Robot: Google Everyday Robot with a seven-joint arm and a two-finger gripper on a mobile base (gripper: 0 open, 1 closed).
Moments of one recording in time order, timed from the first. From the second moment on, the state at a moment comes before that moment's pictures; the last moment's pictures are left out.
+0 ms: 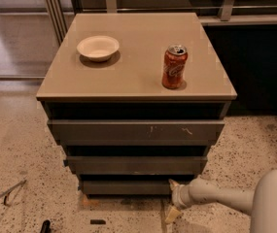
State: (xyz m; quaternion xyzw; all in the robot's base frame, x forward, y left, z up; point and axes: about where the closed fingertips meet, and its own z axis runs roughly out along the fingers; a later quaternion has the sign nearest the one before) arm 0.509 -0.138 0.216 -0.60 0.75 0.14 0.24
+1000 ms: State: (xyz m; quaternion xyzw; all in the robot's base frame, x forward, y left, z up) arm 0.547 -0.109 0.182 -0.61 0.73 0.17 0.24
